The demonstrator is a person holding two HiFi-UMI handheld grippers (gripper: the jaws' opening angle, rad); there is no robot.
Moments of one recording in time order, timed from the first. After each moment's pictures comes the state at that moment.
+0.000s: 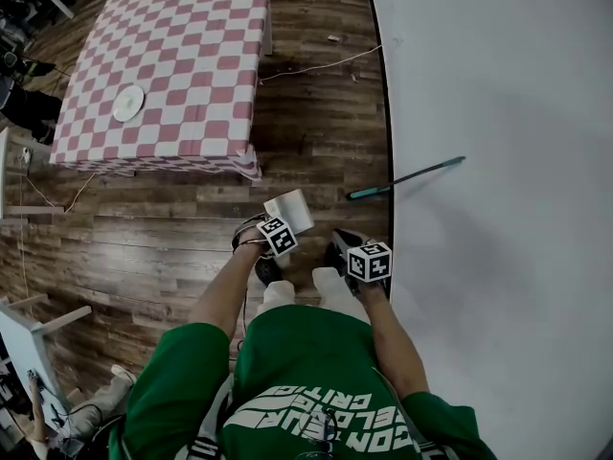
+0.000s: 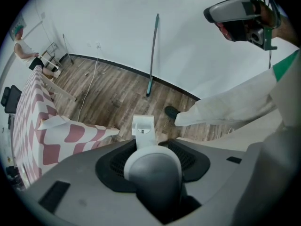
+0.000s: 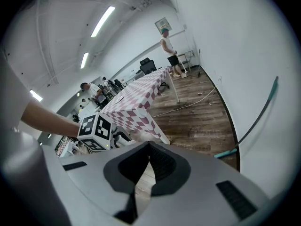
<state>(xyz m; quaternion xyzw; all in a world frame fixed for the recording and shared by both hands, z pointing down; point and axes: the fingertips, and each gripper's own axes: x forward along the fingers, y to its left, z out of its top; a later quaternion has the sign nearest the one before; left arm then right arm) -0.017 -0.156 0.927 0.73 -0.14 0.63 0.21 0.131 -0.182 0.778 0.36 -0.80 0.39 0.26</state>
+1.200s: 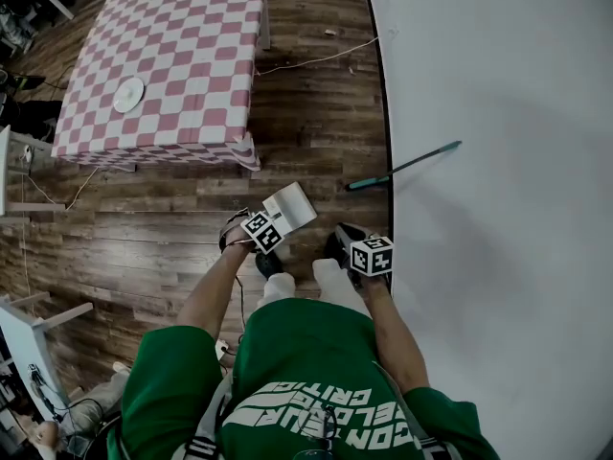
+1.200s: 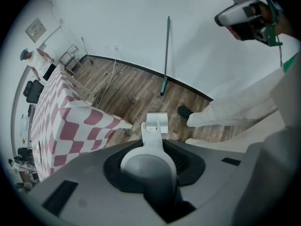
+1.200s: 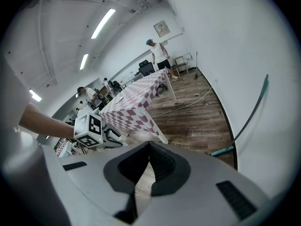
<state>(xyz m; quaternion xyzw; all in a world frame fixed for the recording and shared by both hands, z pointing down) -0.061 -0.140 0.911 0.71 -0.24 0.64 0.19 0.152 -0.150 0.775 0.38 -0.80 0.39 0.25</state>
